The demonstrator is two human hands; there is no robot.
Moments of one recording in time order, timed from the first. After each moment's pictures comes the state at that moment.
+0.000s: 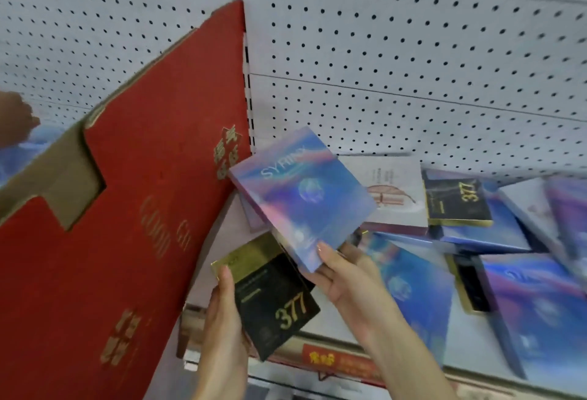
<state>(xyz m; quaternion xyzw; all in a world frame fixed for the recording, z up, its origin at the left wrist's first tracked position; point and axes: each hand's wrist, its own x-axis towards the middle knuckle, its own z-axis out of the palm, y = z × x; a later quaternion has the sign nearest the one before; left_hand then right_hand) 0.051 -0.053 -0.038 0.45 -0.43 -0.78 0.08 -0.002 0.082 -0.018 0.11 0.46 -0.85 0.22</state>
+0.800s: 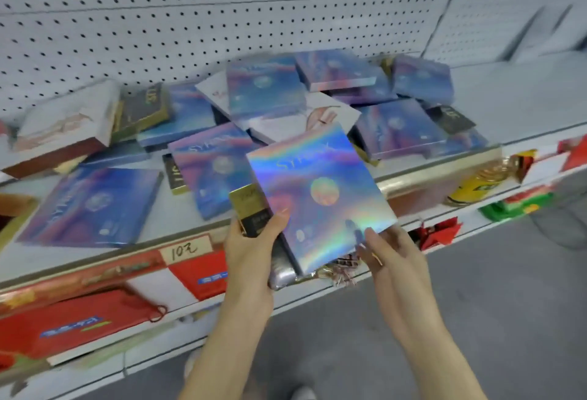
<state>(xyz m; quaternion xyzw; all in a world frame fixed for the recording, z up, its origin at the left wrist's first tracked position) 0.159 0.367 -0.034 0.18 -0.56 -0.80 -0.13 0.235 0.513 -0.040 0.27 0.54 -0.78 -0.15</state>
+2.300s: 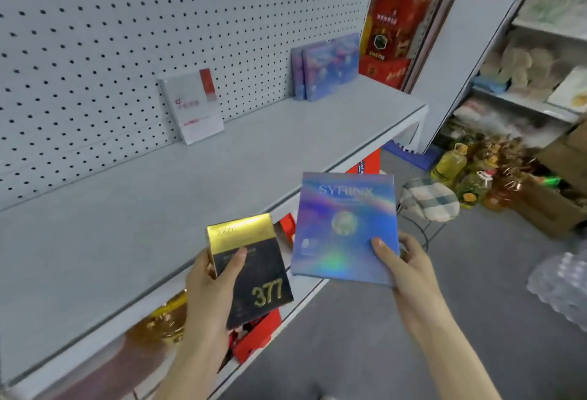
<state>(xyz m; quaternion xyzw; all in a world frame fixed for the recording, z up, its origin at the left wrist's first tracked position) 0.169 1.231 -0.039 0.01 -0.70 -0.67 -0.23 0.323 1.420 -0.042 0.40 0.53 -0.69 -0.31</state>
